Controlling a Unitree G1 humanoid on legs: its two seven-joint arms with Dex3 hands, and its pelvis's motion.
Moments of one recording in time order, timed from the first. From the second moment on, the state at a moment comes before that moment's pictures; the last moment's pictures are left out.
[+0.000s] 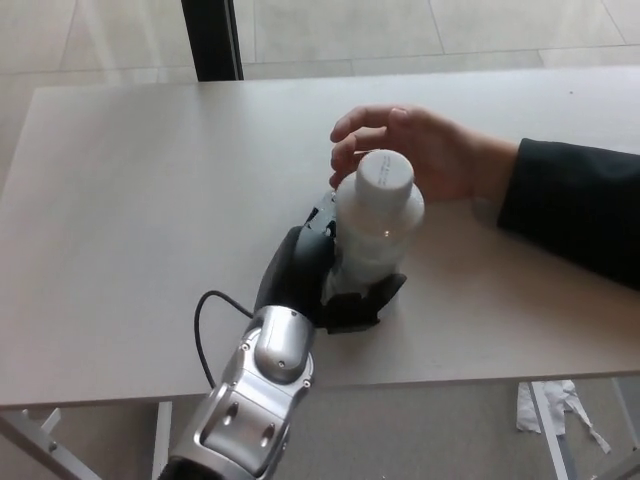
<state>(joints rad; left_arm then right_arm) -0.31 -0.06 -0.36 0.31 0.25 0.23 0.20 0.18 -0.41 -0.56 0.42 0.27 -0.11 0.11</state>
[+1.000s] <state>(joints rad) -0.60 -0.11 -0.19 0.55 0.27 0.12 0.50 0.16 -0.42 -0.55 0.46 0.24 -0.11 0.10</state>
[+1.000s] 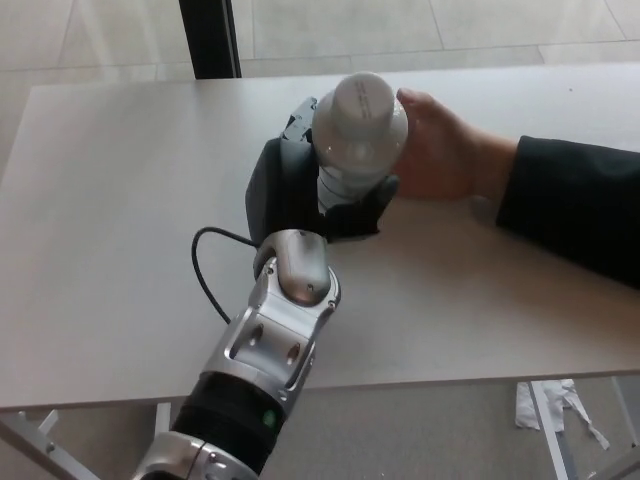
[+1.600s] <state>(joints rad) -0.76 -0.10 -0.11 0.77 0.23 0.16 0.50 0.16 -0.42 -0.52 0.40 0.24 -0.09 0.09</state>
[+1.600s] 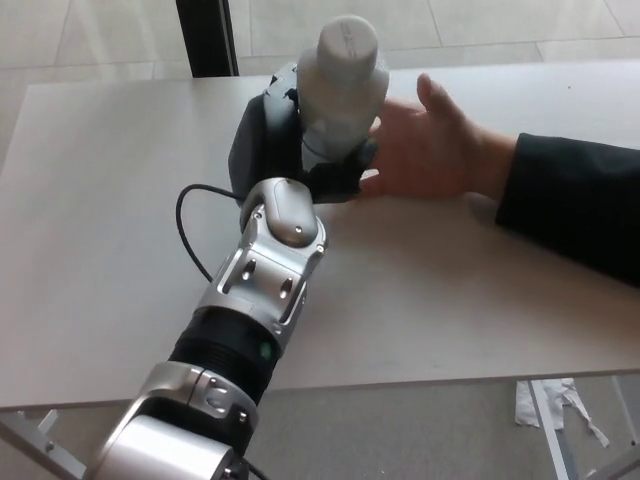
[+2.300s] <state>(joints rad) -0.84 -0.10 -0.02 0.95 0.16 0.18 0.56 0.15 -0.41 -0.48 0.38 0.23 -0.08 0.09</state>
